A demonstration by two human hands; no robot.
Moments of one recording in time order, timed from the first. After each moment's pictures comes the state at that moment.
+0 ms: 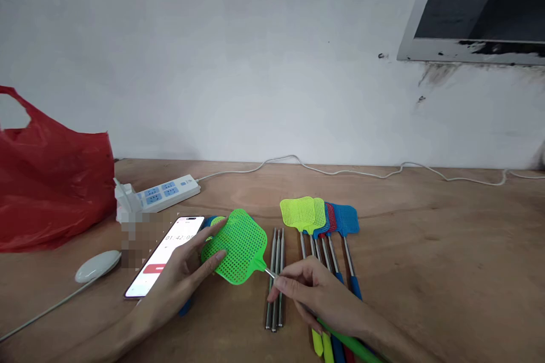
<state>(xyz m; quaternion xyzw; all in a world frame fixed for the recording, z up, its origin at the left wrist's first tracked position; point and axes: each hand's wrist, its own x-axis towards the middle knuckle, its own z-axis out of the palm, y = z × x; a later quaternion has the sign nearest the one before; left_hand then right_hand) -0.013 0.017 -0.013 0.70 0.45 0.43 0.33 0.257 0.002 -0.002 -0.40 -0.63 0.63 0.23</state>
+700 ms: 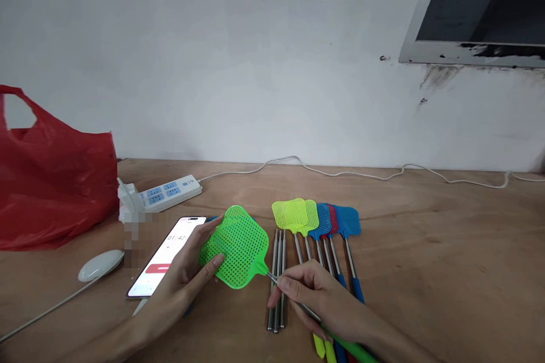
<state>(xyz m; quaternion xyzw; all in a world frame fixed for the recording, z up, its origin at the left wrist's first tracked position) -0.007 0.005 -0.005 0.68 0.42 0.45 0.40 0.255 -0.003 -0.002 -0.37 -0.60 0.66 0.25</state>
